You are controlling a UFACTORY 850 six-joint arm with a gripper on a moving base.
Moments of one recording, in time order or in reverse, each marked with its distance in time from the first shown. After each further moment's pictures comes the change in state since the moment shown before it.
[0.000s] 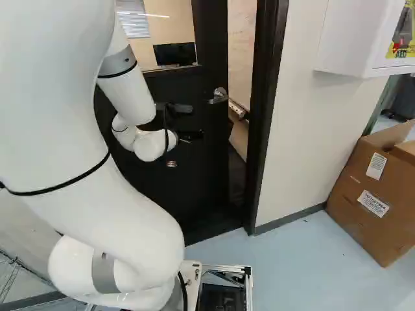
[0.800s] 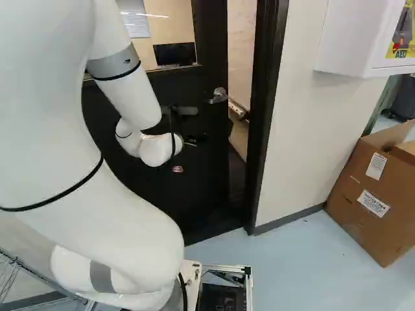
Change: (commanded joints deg) arm -5.2 3.9 4.0 -7.5 -3.2 0.0
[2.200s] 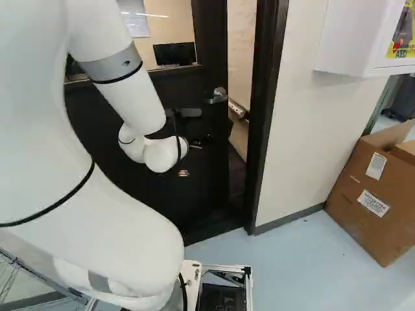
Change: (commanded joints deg) arm -5.7 4.1 4.0 -7.7 0.0 0.0
